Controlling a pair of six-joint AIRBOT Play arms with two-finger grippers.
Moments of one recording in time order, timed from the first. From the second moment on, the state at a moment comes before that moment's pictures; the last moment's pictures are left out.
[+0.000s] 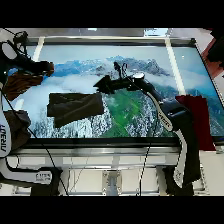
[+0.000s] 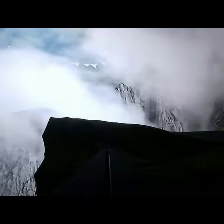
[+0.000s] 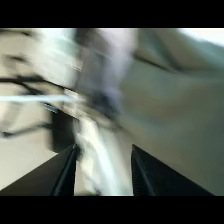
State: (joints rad) left arm 0.09 -1.52 1.72 1.47 -1.23 -1.54; right arm 0.32 -2.13 1.85 -0.24 1.24 1.24
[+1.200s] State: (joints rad) left arm 0.09 -1.54 1.71 1.42 -1.25 -1.49; right arm 0.44 -2.23 1.85 -0.36 1.01 1.52
